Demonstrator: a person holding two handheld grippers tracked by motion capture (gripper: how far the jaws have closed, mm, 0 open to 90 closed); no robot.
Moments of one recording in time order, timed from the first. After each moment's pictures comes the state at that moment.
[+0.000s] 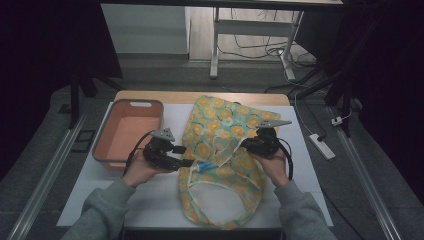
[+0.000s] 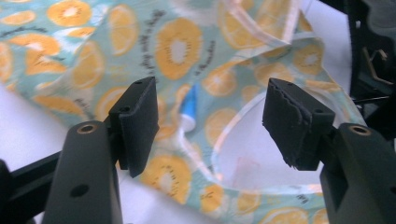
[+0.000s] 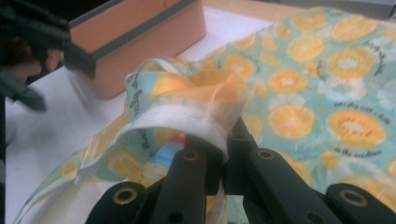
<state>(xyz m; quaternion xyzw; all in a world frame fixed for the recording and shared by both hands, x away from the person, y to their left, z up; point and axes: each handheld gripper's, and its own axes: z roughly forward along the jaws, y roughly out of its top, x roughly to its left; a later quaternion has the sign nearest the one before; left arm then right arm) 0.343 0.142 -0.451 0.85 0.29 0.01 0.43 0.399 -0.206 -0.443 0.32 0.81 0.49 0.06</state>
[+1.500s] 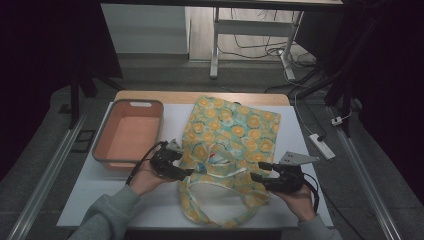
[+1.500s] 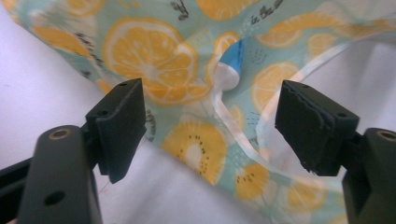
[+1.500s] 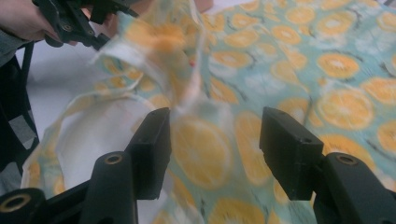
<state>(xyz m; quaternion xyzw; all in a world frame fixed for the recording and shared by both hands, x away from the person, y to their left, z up) 0.338 0.114 -0.489 0.88 0.34 0.07 0.32 0.307 -0.266 -0.458 0.30 0.82 0.48 0.10</state>
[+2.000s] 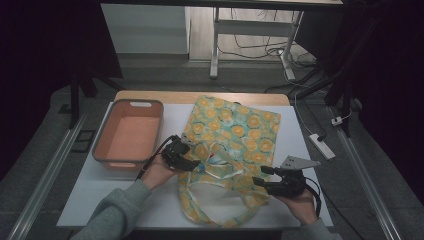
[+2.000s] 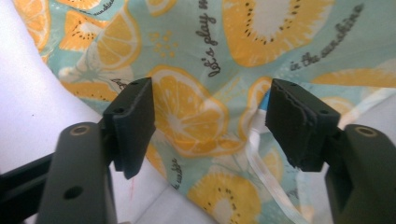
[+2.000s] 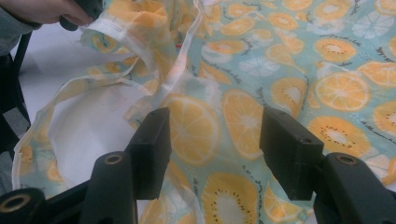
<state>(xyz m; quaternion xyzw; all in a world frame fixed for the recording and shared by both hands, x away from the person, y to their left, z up) 0.366 0.088 -0.492 0.88 0.36 0.11 0.28 0.302 -0.272 -0.467 0.30 0.82 0.47 0.10</state>
